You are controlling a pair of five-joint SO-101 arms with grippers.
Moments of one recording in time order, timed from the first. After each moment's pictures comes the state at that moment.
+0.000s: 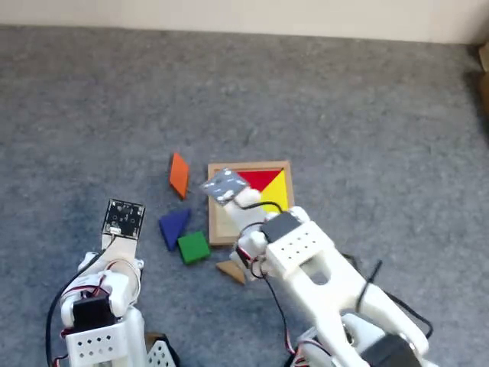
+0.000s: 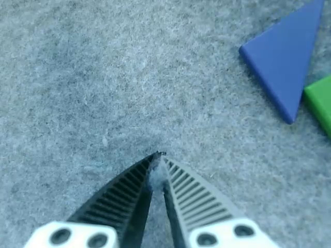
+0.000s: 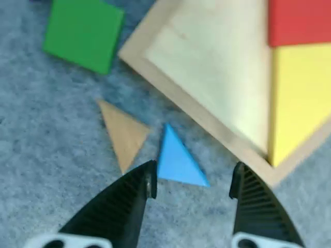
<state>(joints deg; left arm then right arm) -19.0 -103.8 96.0 76.3 -16.3 -40.6 -24.1 49.0 61.4 13.4</state>
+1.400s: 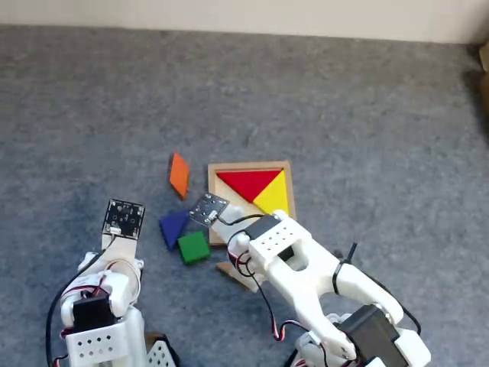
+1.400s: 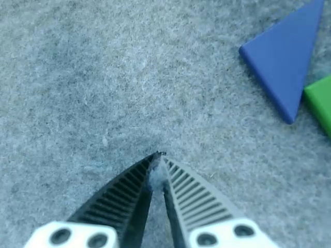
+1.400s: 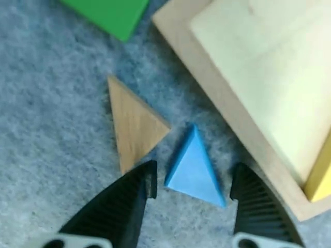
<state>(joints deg) -19.0 -103.8 96.0 76.3 -16.3 -42.3 -13.0 51.7 55.3 22.5</state>
